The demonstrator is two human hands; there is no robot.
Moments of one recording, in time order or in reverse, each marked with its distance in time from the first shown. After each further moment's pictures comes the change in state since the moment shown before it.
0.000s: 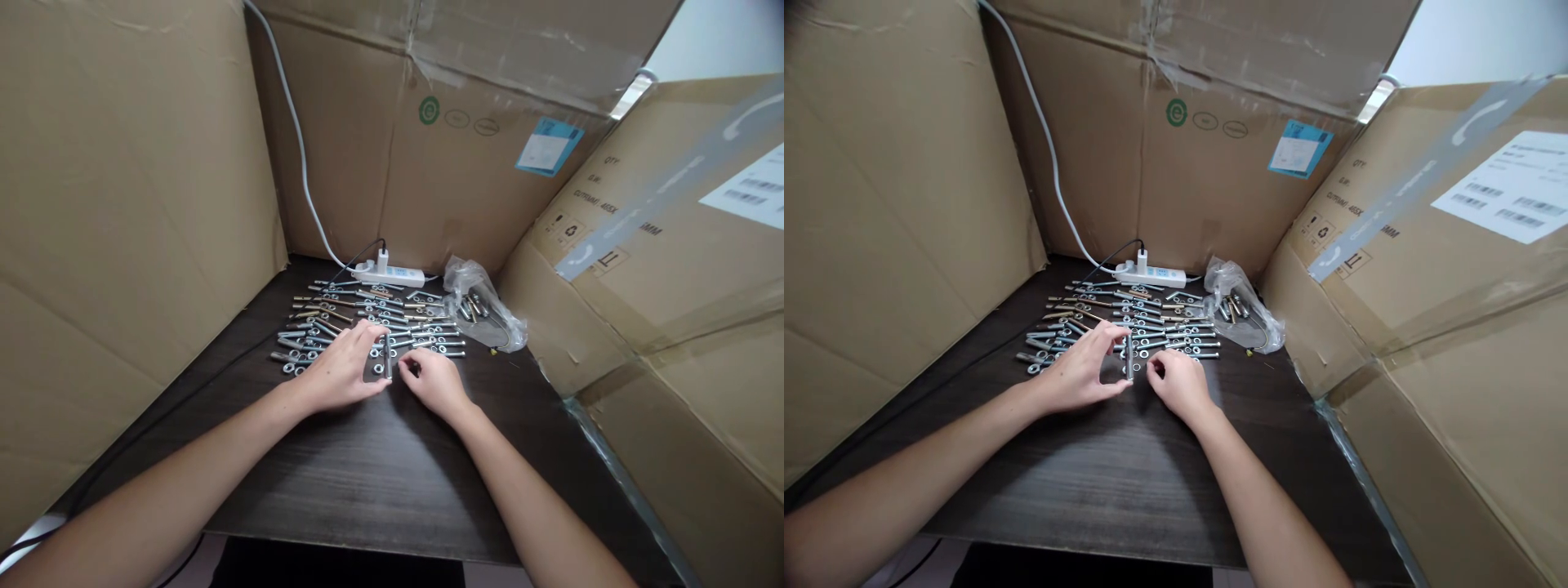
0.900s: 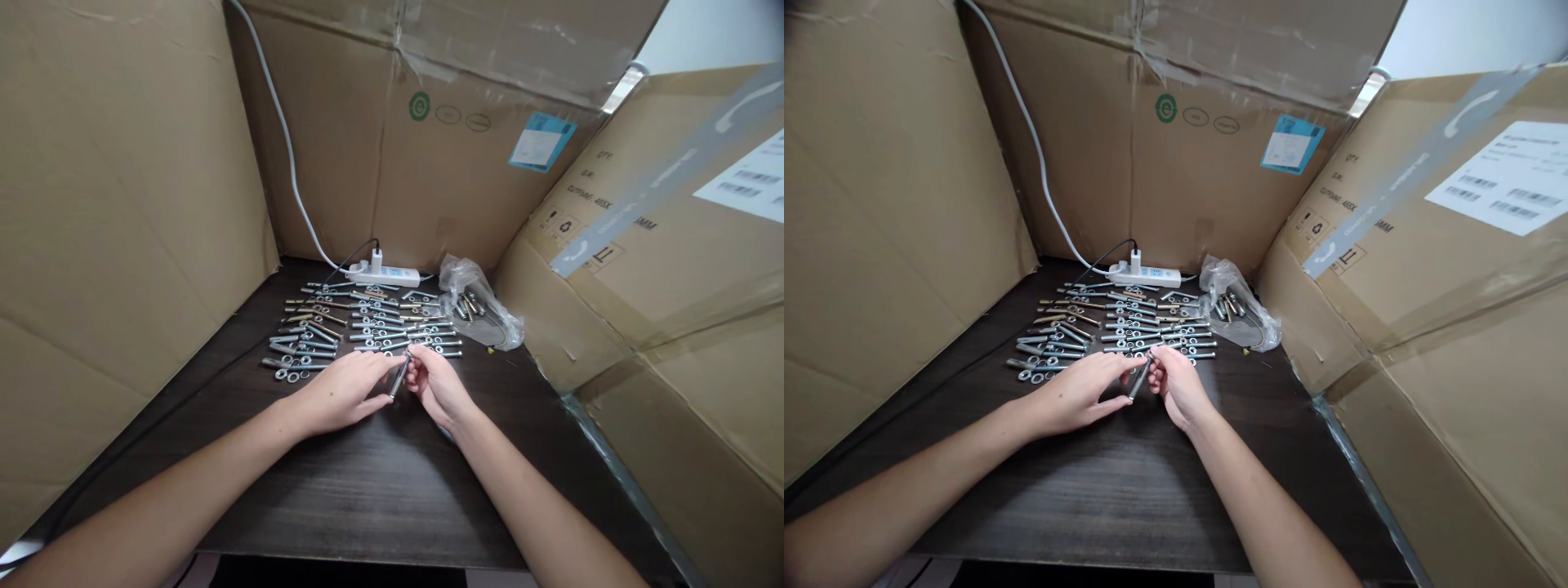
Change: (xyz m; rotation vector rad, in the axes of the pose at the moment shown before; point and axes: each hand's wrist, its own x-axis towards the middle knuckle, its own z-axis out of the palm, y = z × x) left_hand -0.001 0.011 0.004 -0.039 -0.203 0.115; right_hand 0.001 -0.017 0.002 1.488 -0.008 0.539
